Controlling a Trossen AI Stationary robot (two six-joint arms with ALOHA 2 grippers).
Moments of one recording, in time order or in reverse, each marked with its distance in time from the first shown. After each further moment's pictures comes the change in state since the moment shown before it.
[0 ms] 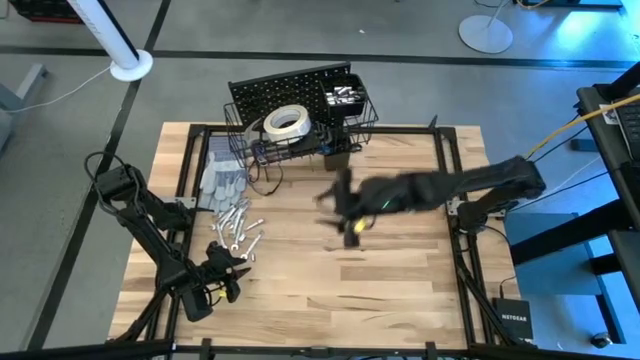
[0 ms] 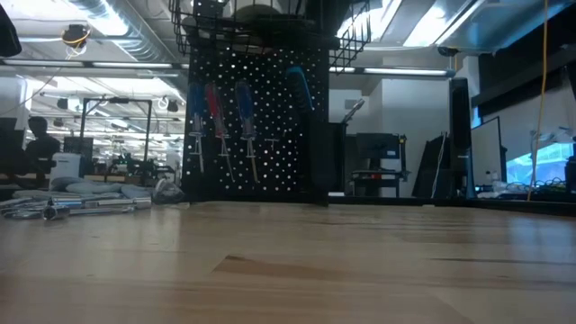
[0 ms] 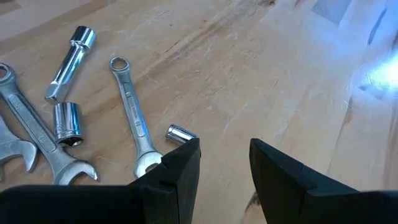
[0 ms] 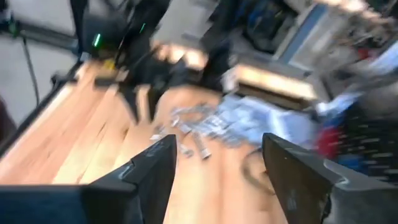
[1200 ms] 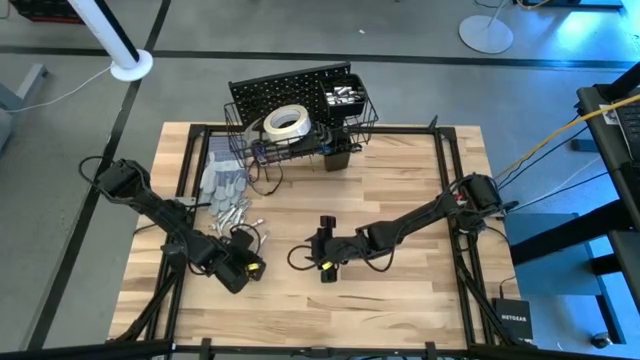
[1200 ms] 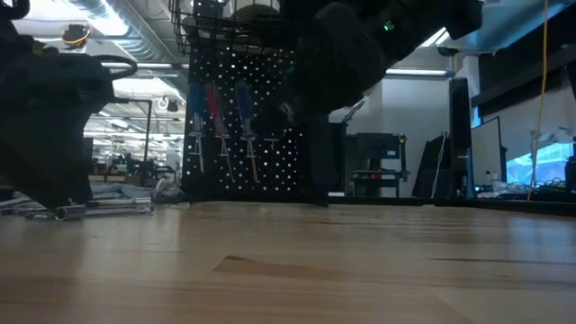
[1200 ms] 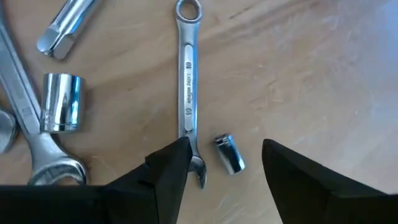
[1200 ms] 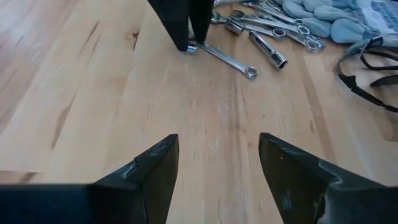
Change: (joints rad) left arm 0.362 -0.005 0.010 0.028 0.452 -0.027; right arm 0.118 0.379 -0.337 0.489 0.132 0.235
